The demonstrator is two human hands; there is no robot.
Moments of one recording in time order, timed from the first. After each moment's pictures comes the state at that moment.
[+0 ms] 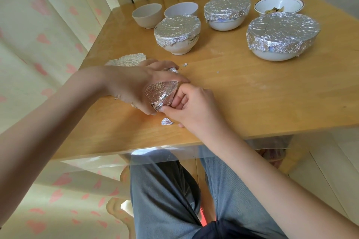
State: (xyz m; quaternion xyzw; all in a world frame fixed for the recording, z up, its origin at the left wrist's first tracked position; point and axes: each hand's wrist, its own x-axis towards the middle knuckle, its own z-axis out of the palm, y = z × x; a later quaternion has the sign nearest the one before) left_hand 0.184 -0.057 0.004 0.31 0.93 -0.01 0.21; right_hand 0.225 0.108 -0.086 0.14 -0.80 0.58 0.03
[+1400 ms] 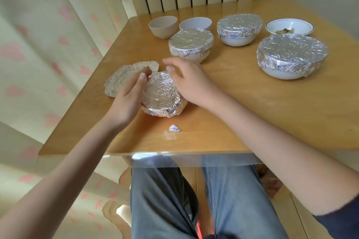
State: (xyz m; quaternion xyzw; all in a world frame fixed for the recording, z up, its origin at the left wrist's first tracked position) left_hand 0.227 -0.073 -0.057 -0.02 0.84 0.52 -0.13; right_hand 0.161 0.087 -0.043 0.31 -0.84 0.44 0.08
